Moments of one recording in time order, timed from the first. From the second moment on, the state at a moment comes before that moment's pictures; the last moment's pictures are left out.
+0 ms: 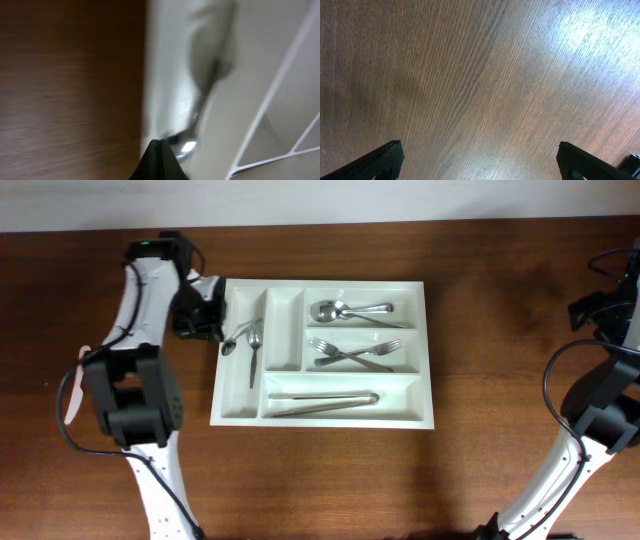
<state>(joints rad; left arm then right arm) 0.04 2.34 2.07 -1.38 0.29 0.02 -0.54 2.40 2.39 -1.62 0.13 0.70</state>
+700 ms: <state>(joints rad) 0.10 2.34 2.07 -1.44 0.28 0.04 -0.54 2.40 2.39 -1.62 0.13 0.70</state>
